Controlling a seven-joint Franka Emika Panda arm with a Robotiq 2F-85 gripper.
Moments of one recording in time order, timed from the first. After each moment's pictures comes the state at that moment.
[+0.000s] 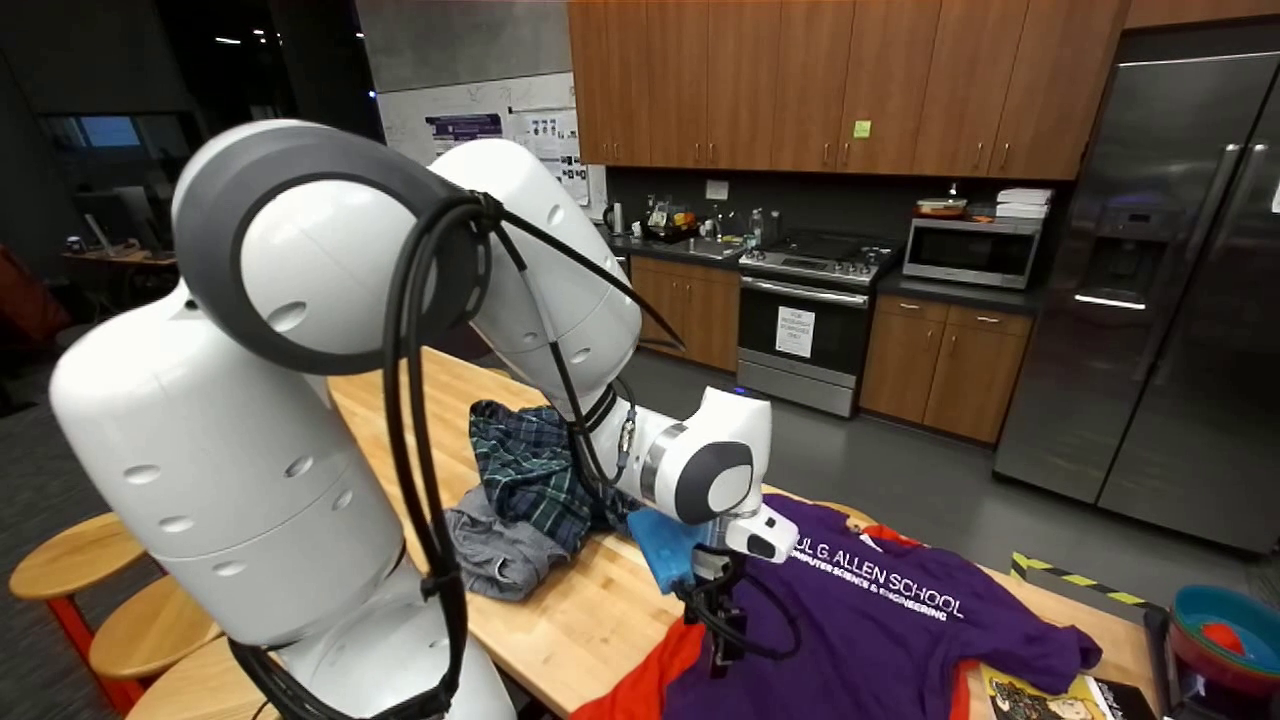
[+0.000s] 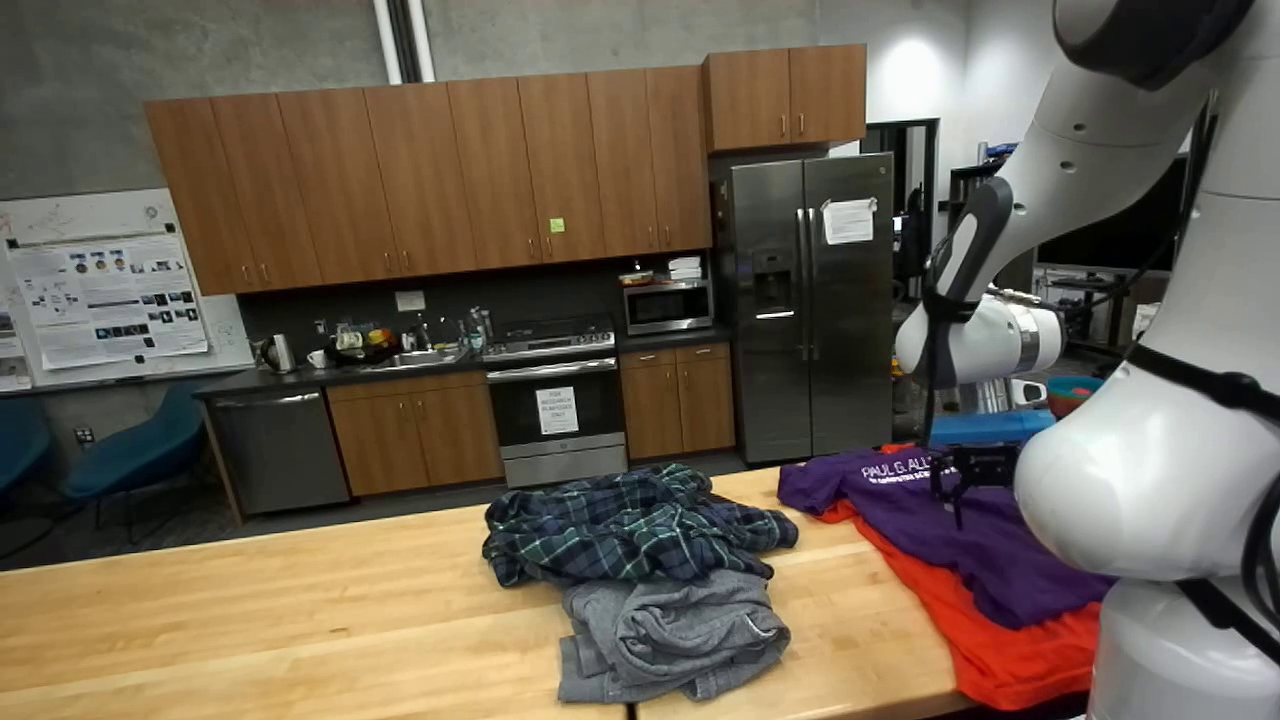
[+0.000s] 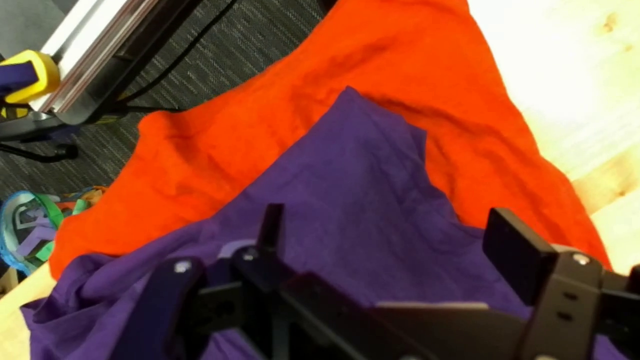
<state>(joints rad) -0.26 -0.16 -0.15 -2.75 -0.19 2.35 0.54</state>
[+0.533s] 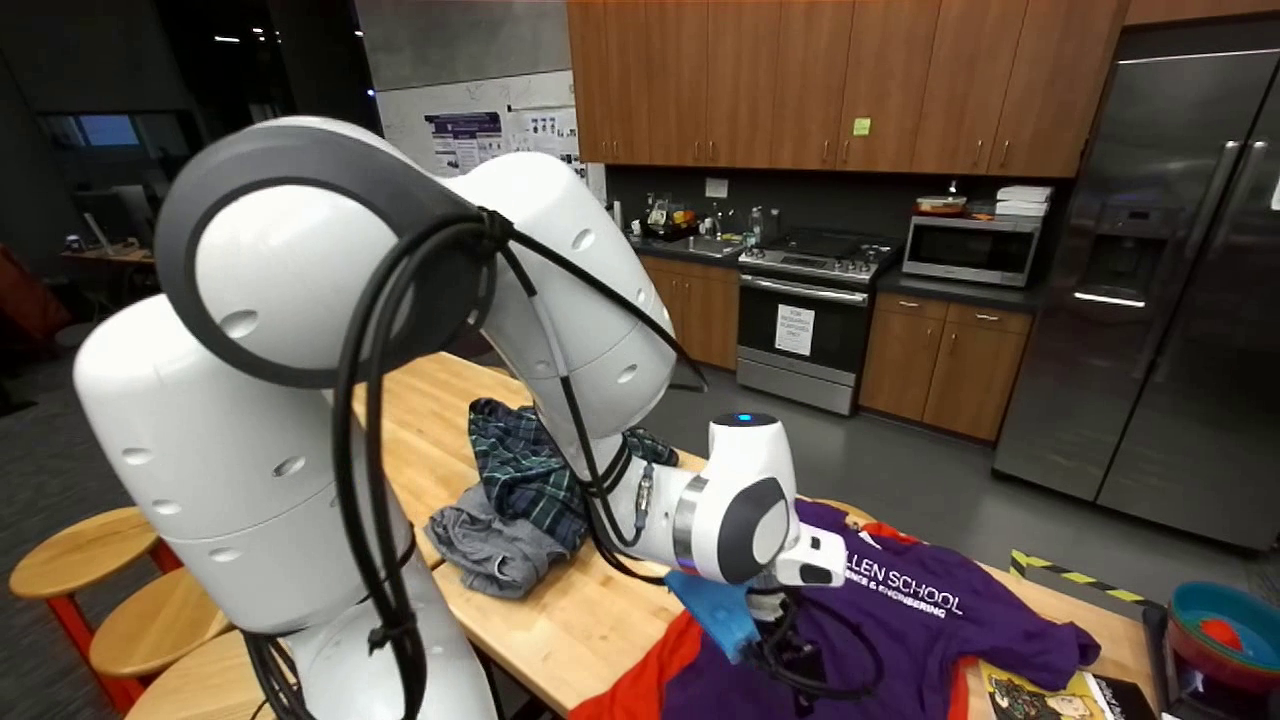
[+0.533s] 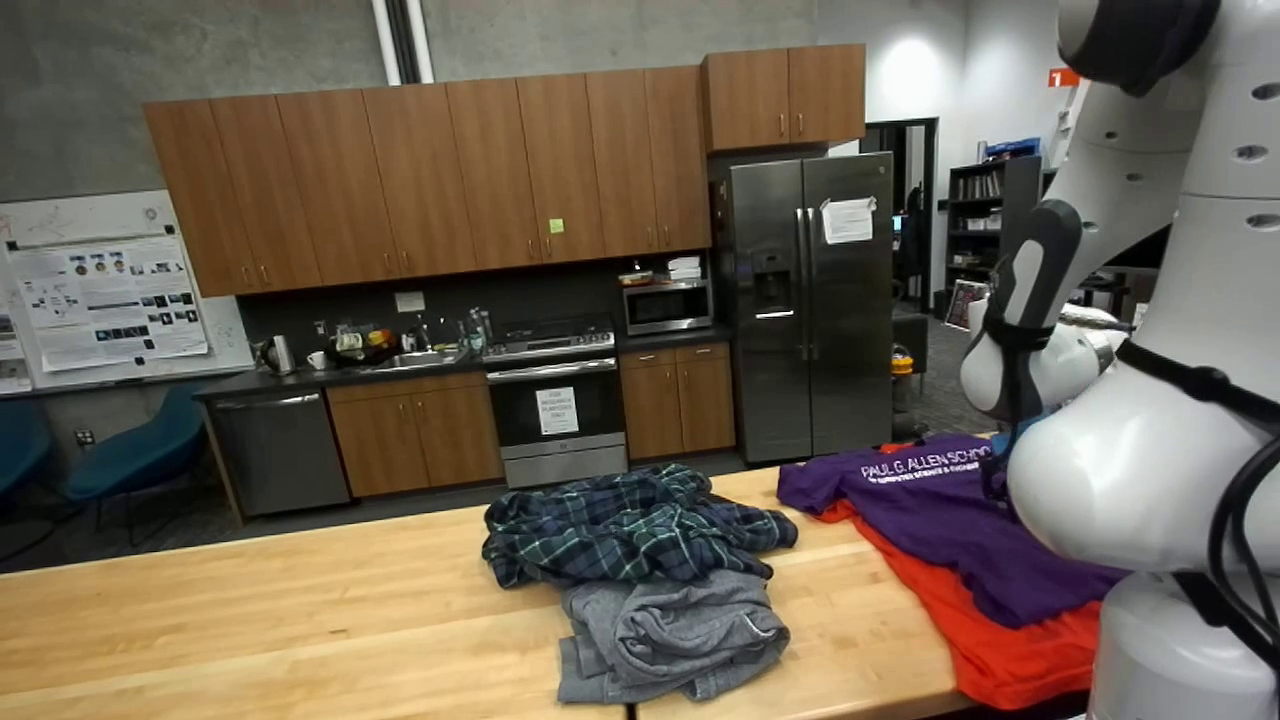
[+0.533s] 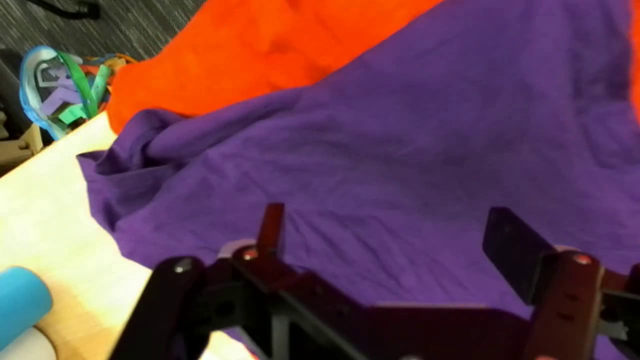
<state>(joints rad) -0.40 -0.12 -0.24 -2.78 -0.60 2.63 0.52</state>
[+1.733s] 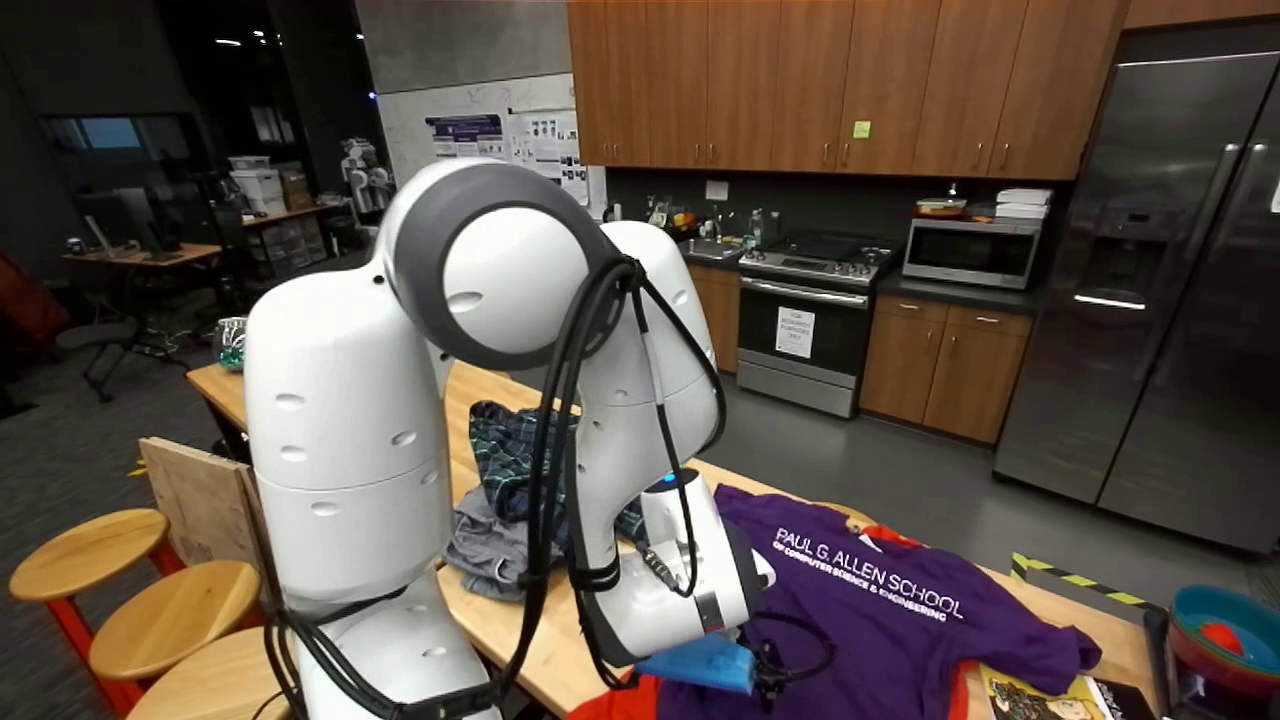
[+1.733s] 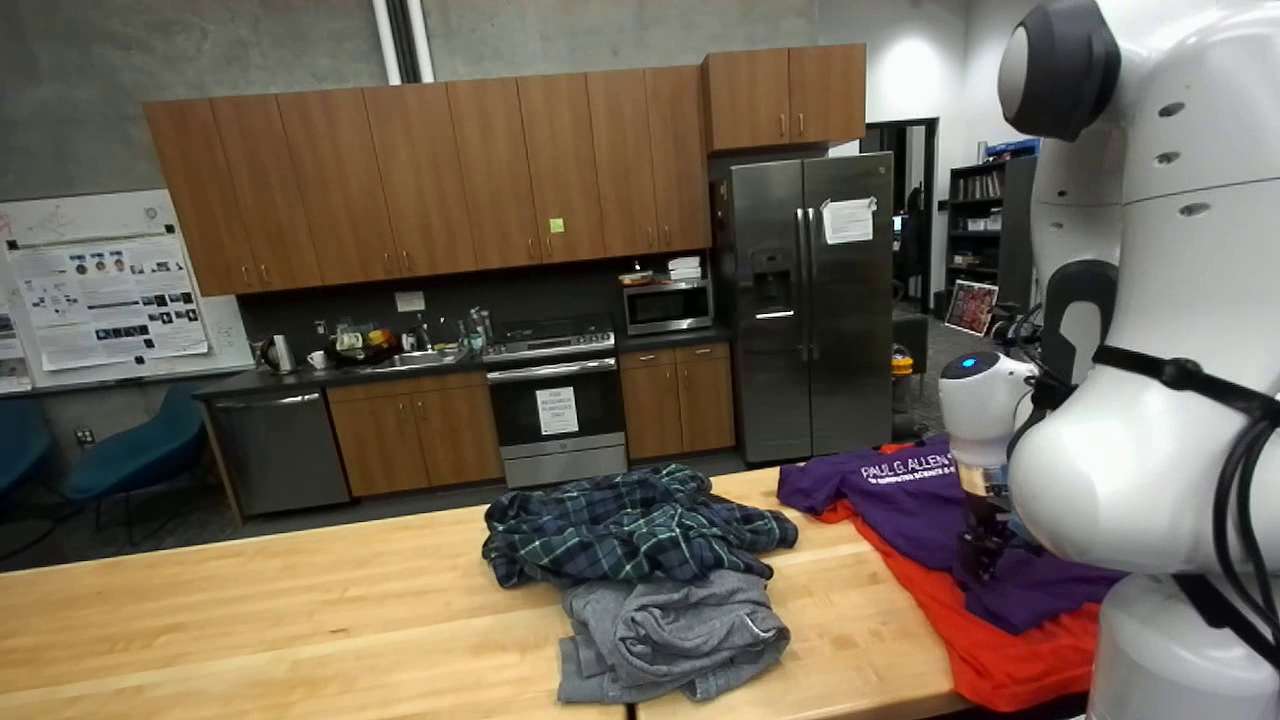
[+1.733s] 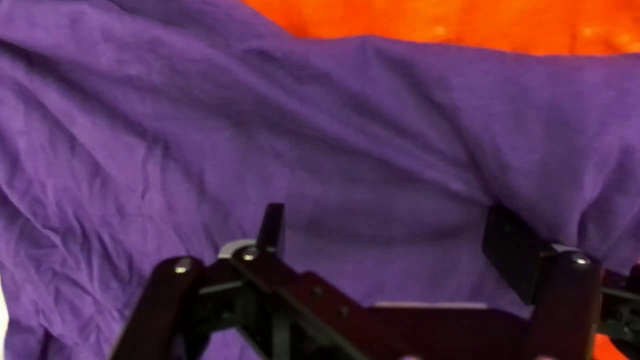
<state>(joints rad) -0.37 0.13 -0.25 -2.79 -1.30 2.93 0.58</state>
